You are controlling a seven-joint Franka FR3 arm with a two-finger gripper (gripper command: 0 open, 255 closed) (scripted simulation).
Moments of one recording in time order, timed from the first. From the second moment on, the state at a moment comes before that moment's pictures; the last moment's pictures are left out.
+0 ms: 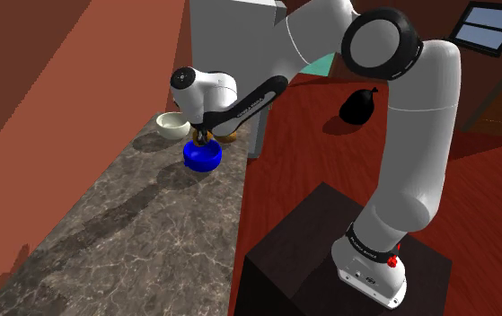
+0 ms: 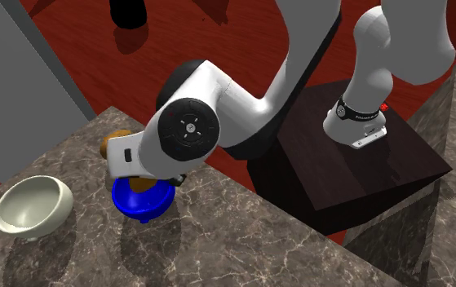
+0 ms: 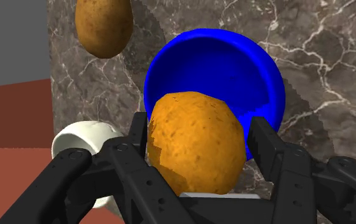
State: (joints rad) arm 0.04 0.39 0.25 -1.91 -0.91 2.29 0.11
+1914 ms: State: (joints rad) arm 0.01 0.58 0.17 -1.83 -1.02 2.41 0.15
